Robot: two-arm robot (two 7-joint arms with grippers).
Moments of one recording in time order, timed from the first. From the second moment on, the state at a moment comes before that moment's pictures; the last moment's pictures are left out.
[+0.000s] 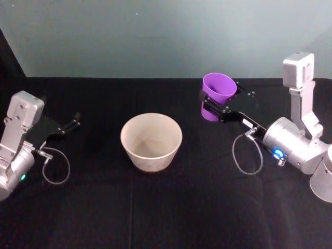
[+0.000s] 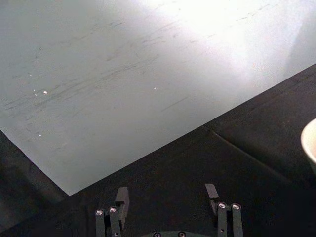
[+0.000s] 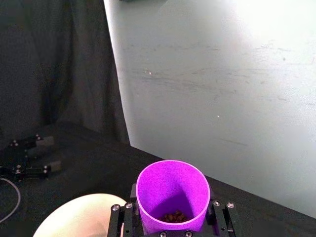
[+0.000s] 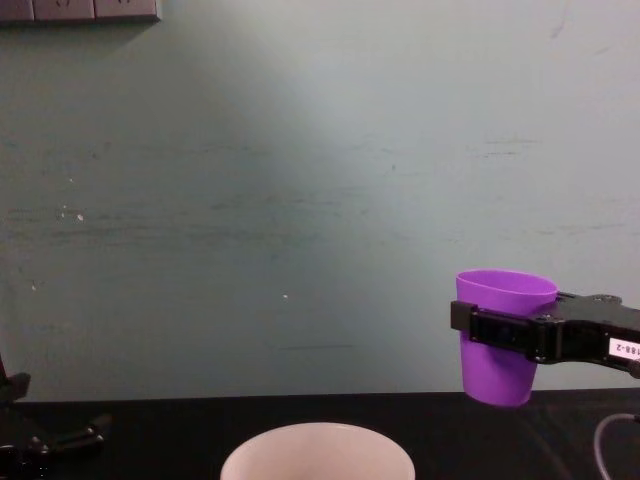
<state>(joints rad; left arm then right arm) -0.20 0.60 0.45 -1.41 -0.25 -0.12 0.03 0.22 0.39 -0.29 -1.55 0.39 0.07 0.39</state>
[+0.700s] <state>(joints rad) -0.20 0.60 0.45 -1.41 -0.25 -0.12 0.03 0.22 0.39 -0.29 -1.55 0.39 0.07 0.39</state>
